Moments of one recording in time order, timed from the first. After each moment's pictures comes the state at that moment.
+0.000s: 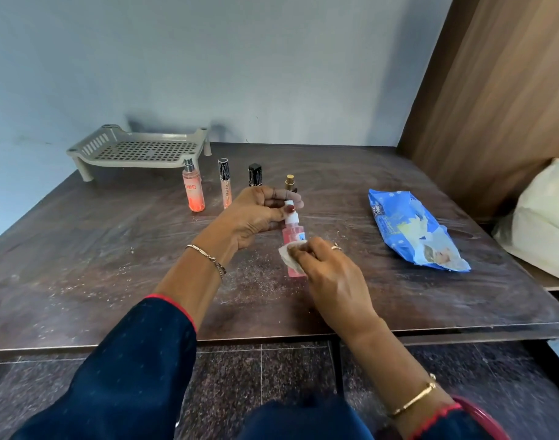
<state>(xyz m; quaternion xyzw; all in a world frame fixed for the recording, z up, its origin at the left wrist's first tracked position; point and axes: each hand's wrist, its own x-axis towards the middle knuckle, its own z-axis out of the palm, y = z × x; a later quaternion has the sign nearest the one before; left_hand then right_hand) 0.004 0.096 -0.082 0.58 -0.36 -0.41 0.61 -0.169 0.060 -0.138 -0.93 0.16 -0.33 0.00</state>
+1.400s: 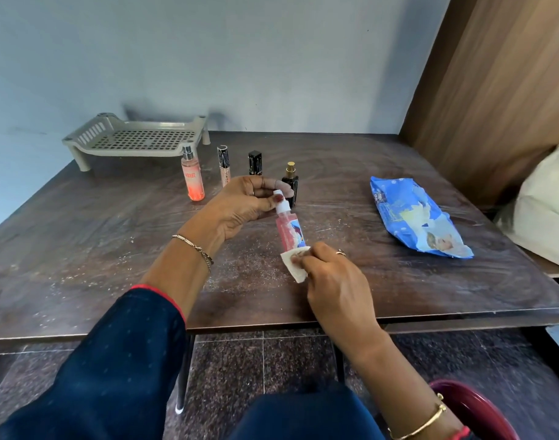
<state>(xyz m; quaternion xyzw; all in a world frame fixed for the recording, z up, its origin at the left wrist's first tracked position) 0.019 0.107 -0.089 0.58 -0.38 -0.39 0.60 -0.178 0.086 -0.144 -0.91 0.26 -0.31 0.06</state>
